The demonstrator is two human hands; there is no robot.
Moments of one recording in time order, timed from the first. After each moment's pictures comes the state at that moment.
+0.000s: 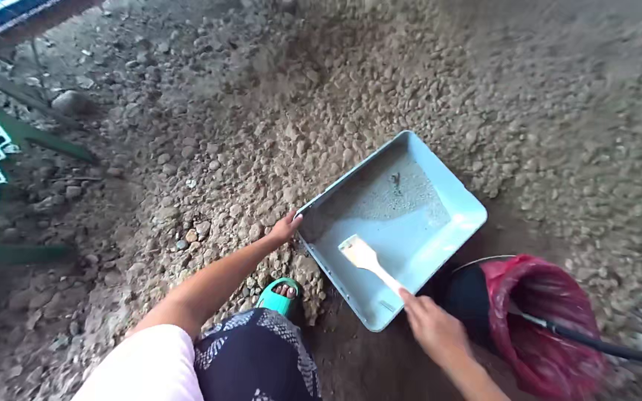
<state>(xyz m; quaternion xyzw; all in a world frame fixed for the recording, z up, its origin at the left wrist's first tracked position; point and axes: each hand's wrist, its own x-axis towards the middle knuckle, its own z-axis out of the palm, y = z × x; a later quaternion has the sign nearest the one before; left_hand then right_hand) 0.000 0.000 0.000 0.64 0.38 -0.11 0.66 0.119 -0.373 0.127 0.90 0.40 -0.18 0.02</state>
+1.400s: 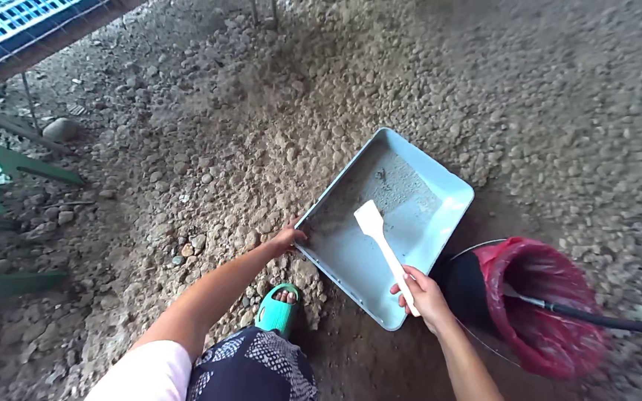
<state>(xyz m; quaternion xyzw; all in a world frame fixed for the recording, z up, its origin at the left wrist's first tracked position) 0.009 -0.017 0.011 0.52 0.37 -0.16 0.75 0.124 -0.332 0.141 0.84 0.03 -0.39 -0.37</state>
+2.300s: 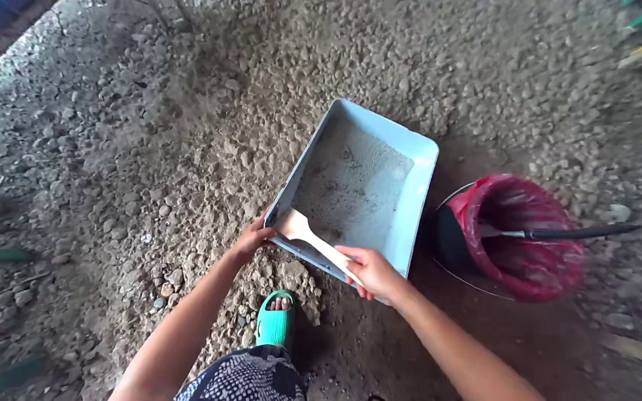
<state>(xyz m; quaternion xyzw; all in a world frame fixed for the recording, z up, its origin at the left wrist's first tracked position) 0.021 -0.003 0.055 0.61 0.28 -0.13 0.73 0.106 -0.269 0.186 0.78 0.09 -0.52 -0.32</state>
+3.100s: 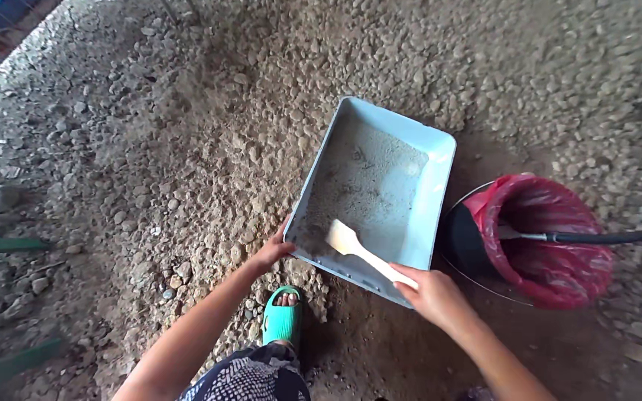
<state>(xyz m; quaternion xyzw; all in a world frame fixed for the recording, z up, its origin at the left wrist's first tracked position) 0.004 -0.034 0.040 0.59 0.26 -0.18 0.75 0.107 -0.343 0.179 0.90 0.18 -0.38 -0.09</state>
